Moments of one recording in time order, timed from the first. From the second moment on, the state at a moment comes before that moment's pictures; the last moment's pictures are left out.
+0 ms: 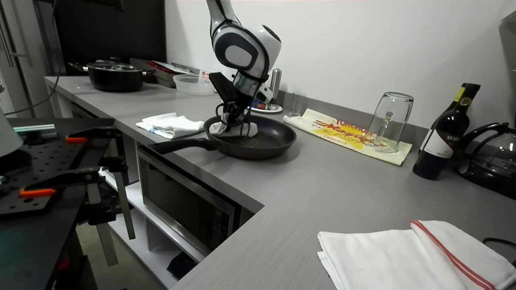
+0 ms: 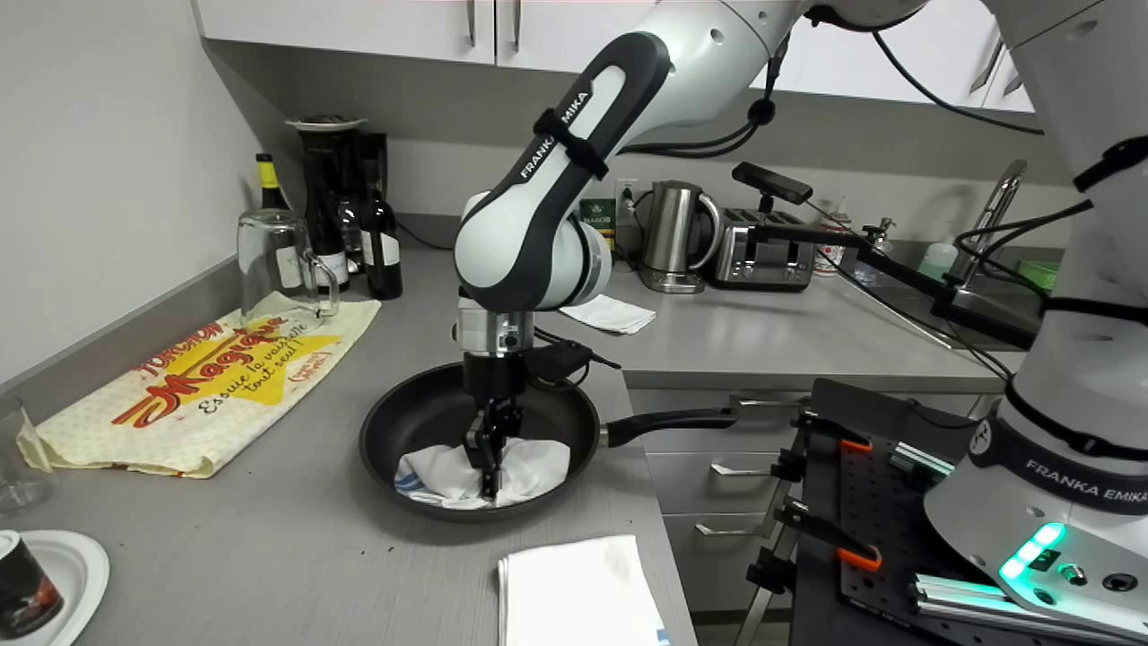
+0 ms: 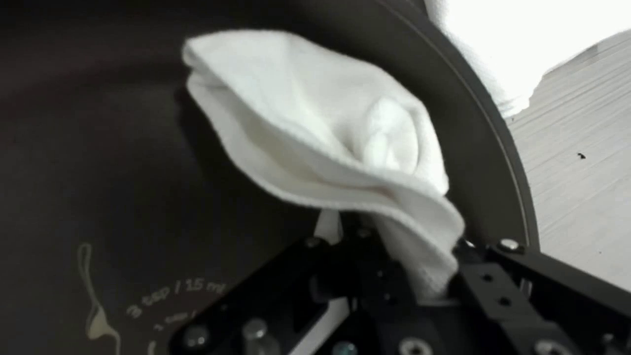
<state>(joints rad) -0.06 0.68 0.28 -1.99 0.29 2.48 -0.28</state>
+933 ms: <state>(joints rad) -0.05 0.70 0.30 -1.96 0.30 2.50 -0.28</state>
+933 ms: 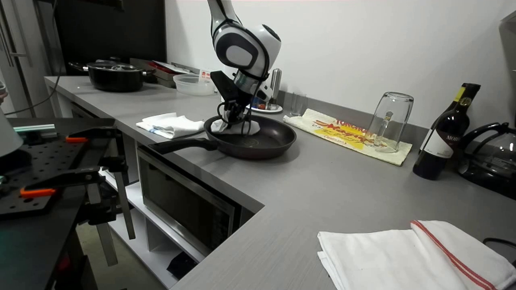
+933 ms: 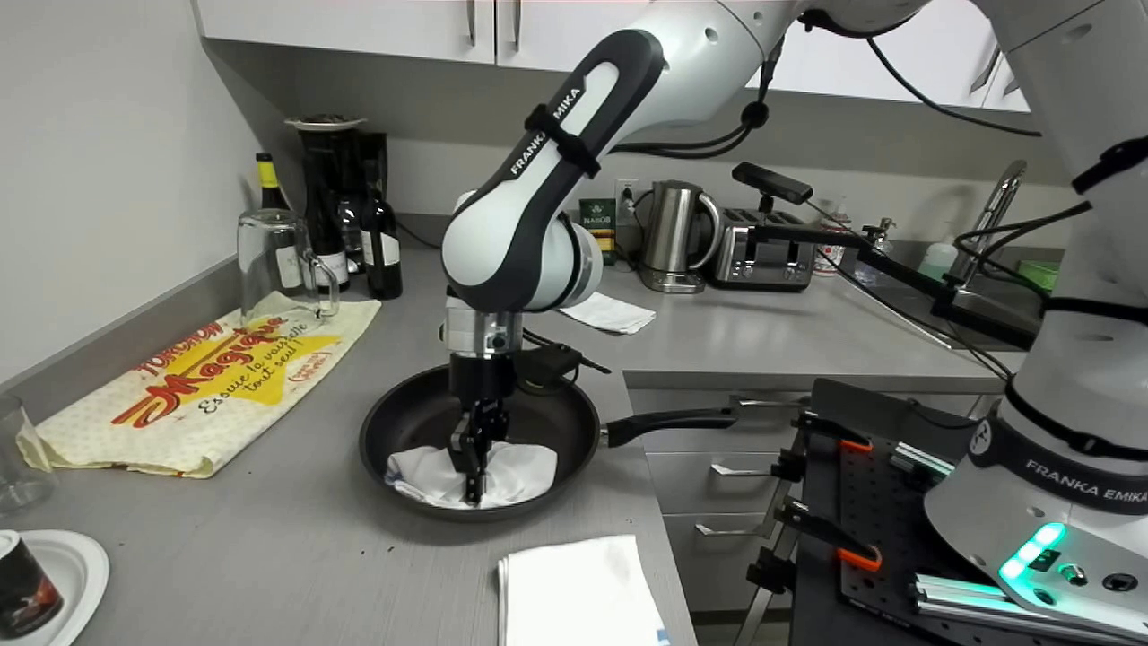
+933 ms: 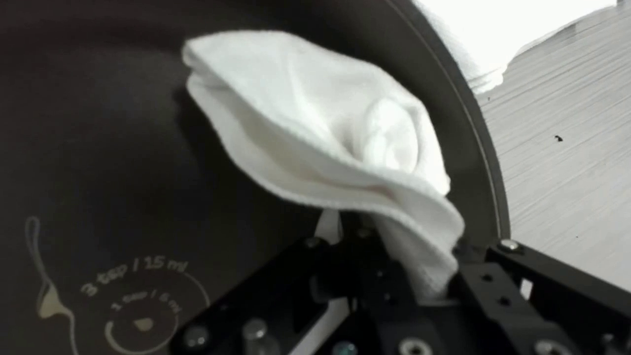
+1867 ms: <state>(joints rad) 0.10 0.69 0.10 -1.94 0.00 2.59 -0.19</state>
